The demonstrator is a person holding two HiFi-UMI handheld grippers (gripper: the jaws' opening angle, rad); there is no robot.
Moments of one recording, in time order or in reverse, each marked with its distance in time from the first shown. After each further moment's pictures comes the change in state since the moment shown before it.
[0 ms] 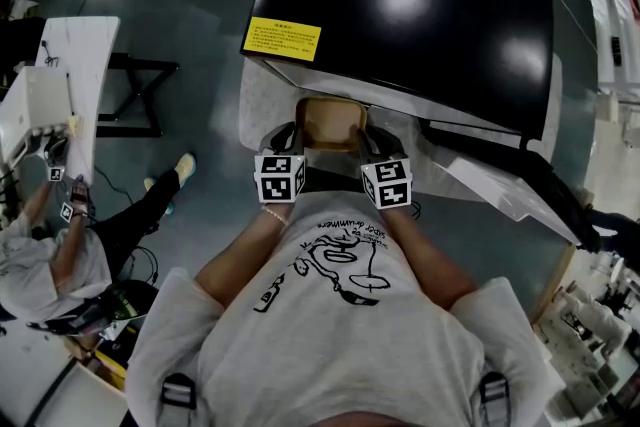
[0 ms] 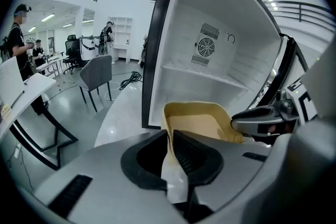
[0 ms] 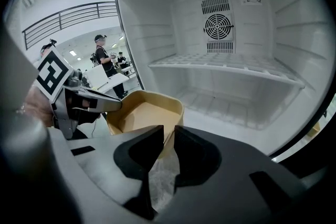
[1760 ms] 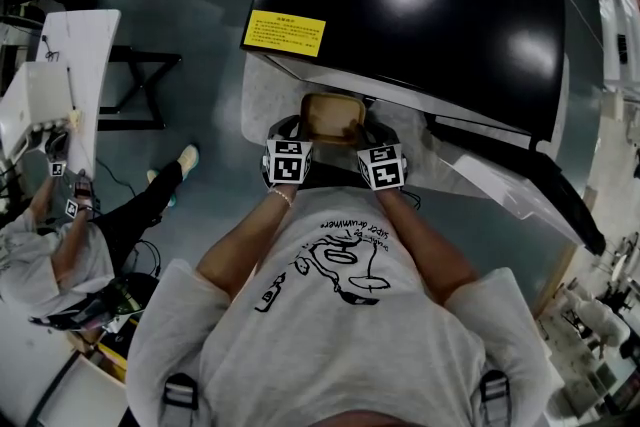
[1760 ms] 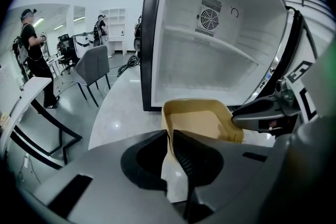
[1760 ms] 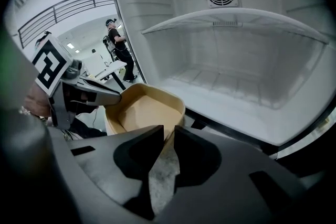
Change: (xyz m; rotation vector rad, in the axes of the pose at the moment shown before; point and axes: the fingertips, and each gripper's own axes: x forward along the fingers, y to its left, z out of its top) left arm 0.049 0.018 -0.054 0.070 0.138 0.028; right arm 0.052 -0.006 -0.056 -0.001 0.128 0.010
